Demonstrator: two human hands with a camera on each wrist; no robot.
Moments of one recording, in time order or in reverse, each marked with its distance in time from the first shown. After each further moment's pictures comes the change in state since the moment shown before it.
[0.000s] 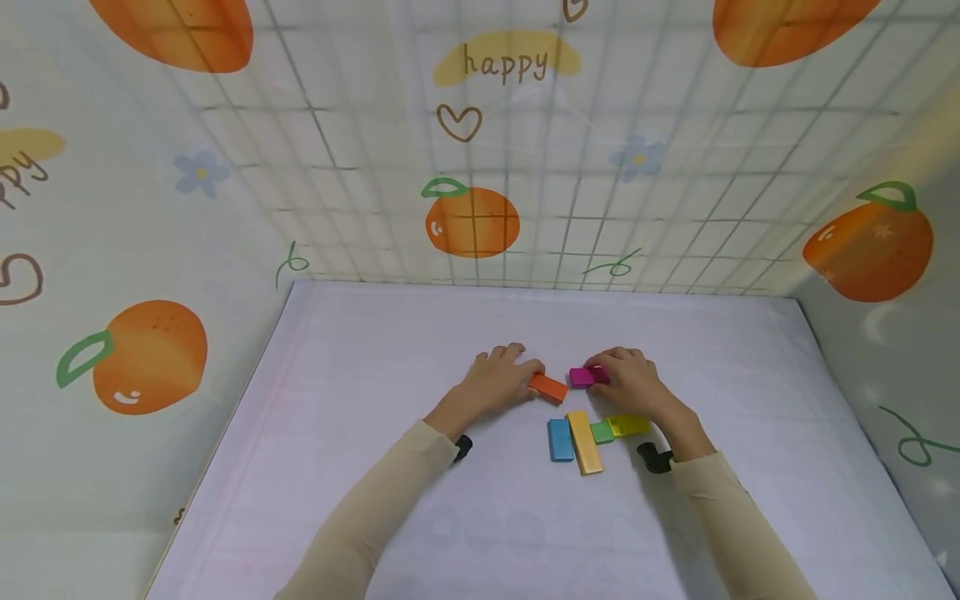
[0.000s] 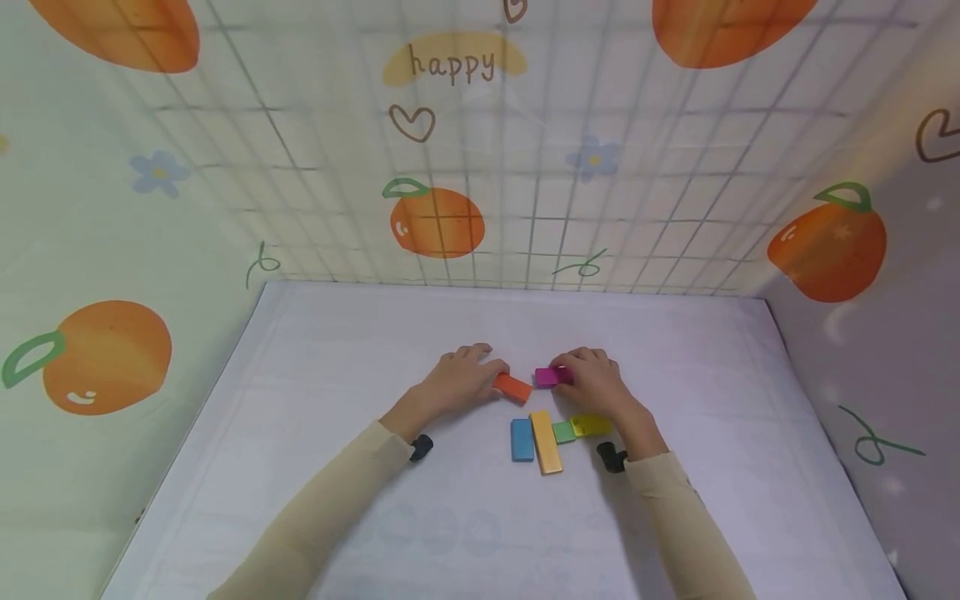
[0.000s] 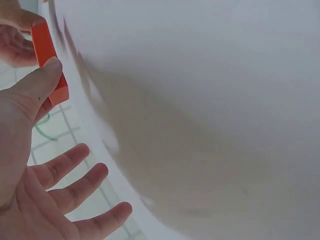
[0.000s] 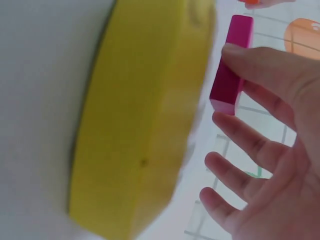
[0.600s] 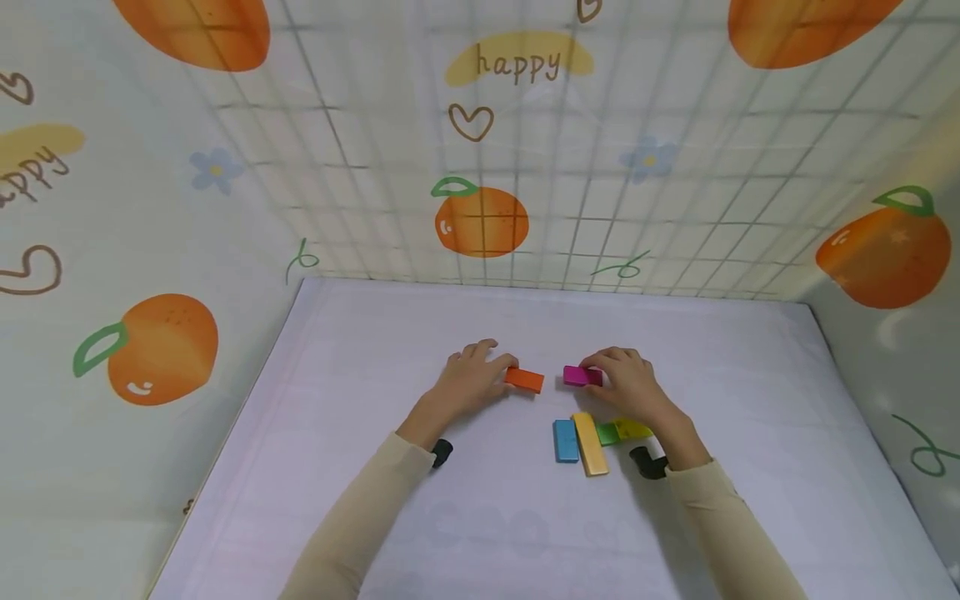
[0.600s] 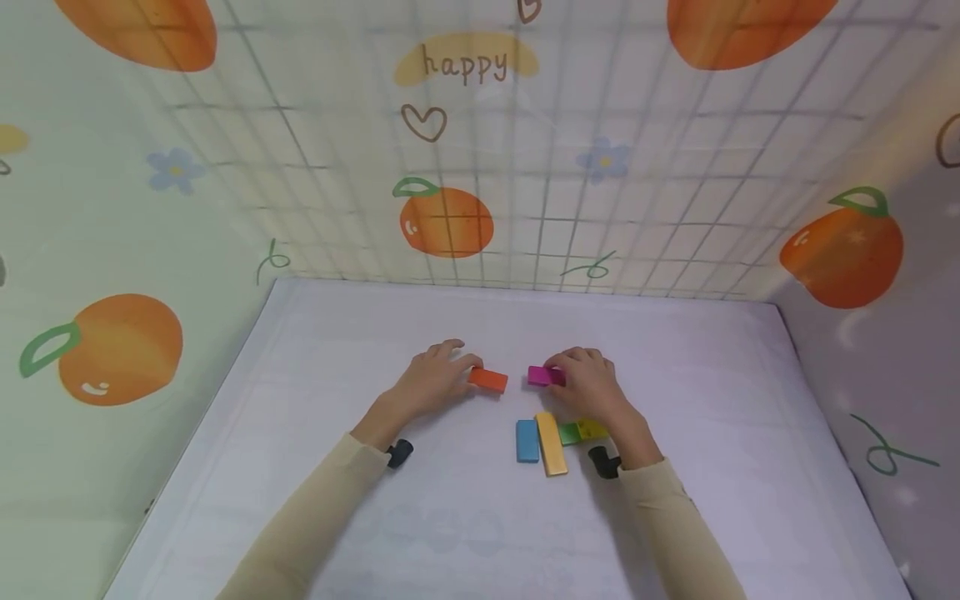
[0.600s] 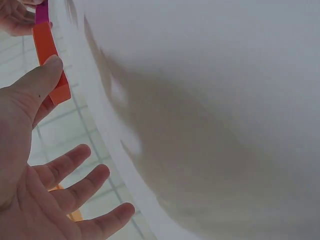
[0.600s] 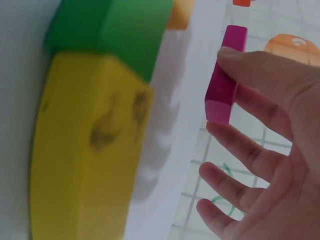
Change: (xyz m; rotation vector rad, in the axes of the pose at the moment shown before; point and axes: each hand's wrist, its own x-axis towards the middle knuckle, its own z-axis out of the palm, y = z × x) left_hand -0.036 -0.038 -0.004 -0.111 0.092 -0.083; right_hand -0.002 -0.031 -0.004 -0.004 0.044 -0.033
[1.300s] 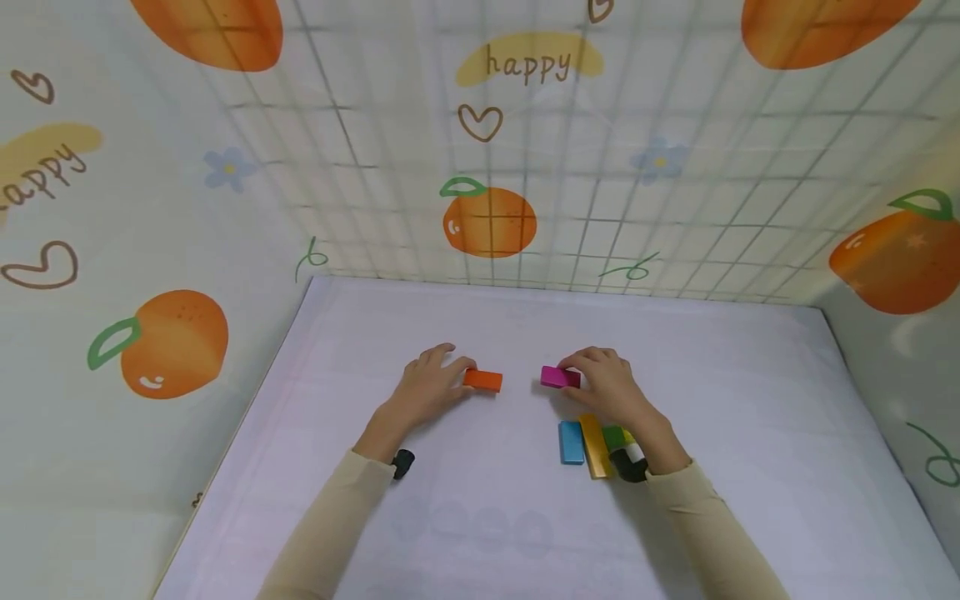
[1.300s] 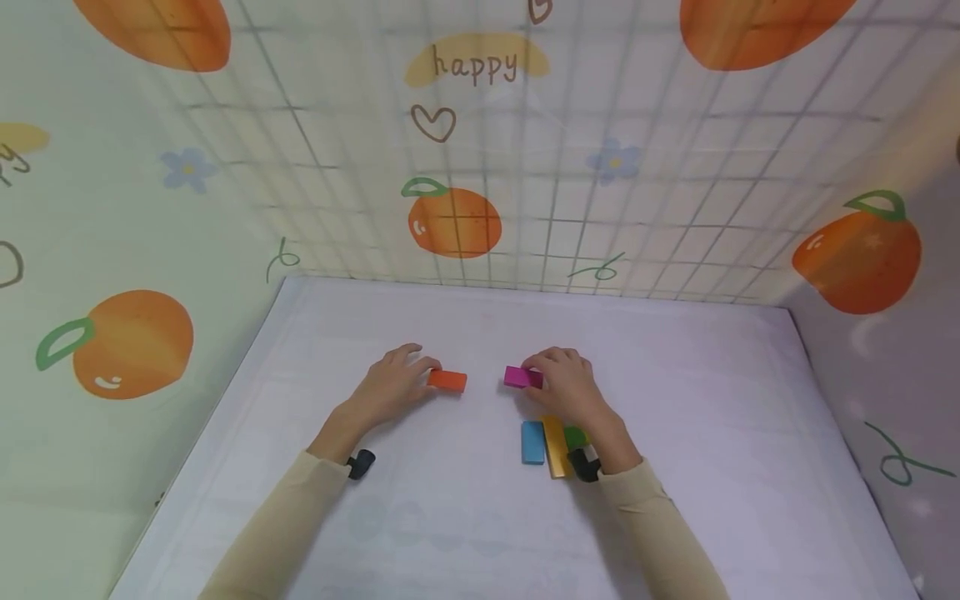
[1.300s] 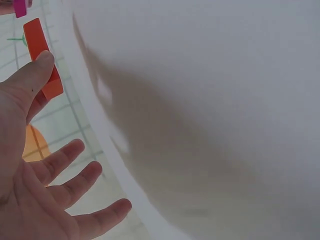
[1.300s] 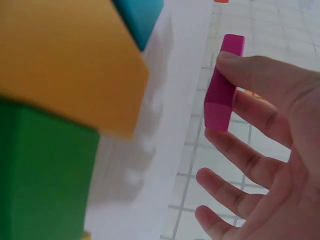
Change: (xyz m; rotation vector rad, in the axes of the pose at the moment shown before) left_hand -0.051 -0.053 -0.007 -0.060 0.058 -0.096; right_hand 0.011 -0.033 0.013 0.026 0.044 -0.113
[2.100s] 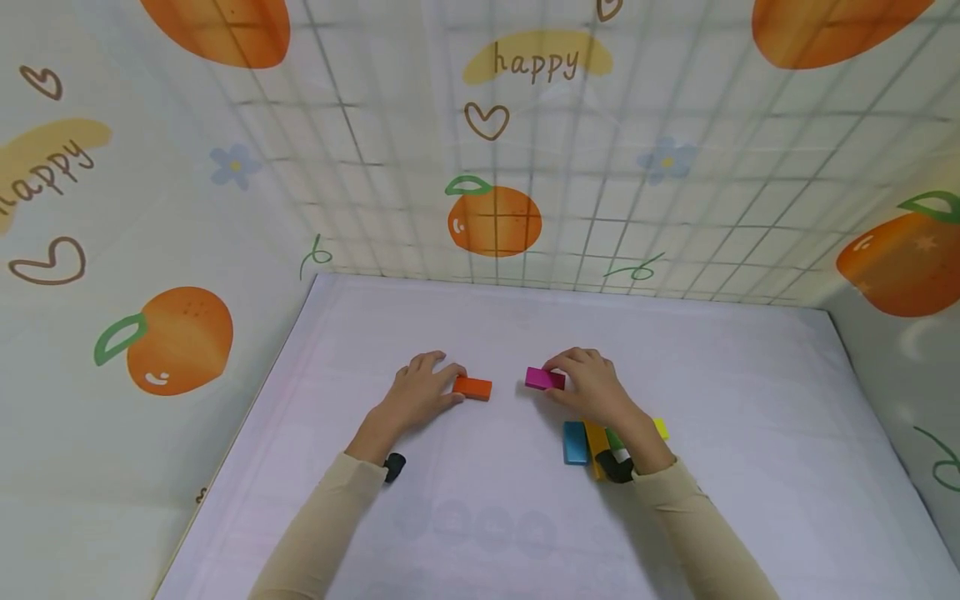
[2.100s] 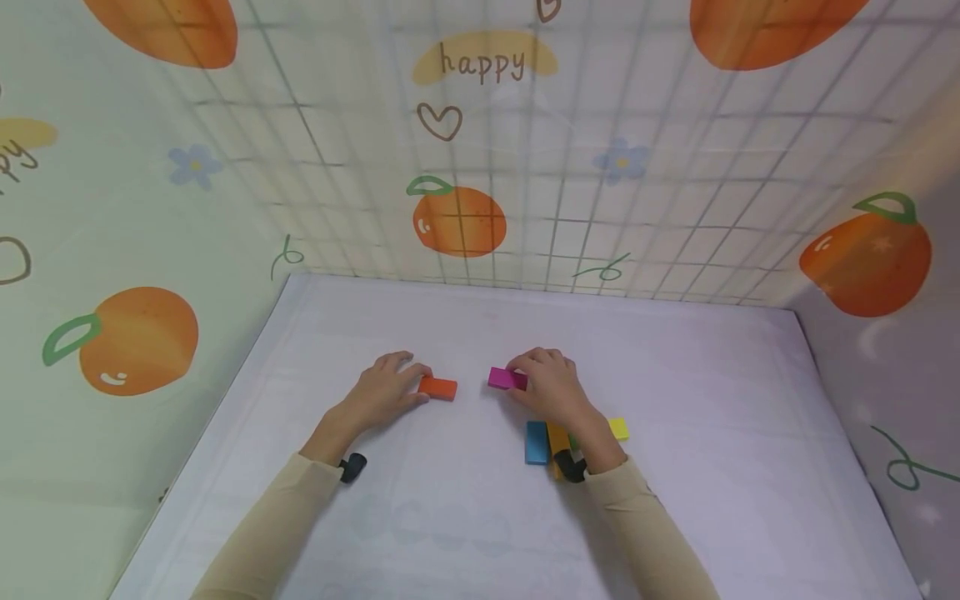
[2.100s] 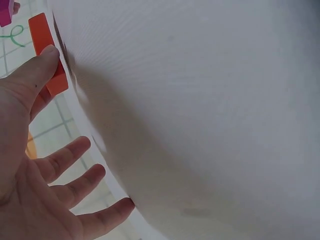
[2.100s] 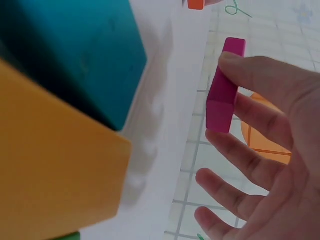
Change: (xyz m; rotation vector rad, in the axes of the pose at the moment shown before) left_hand -0.013 -0.018 0.005 -0.006 -0.055 -0.027; right_hand 0.011 -0.022 0.011 0.028 -0.003 -0.037
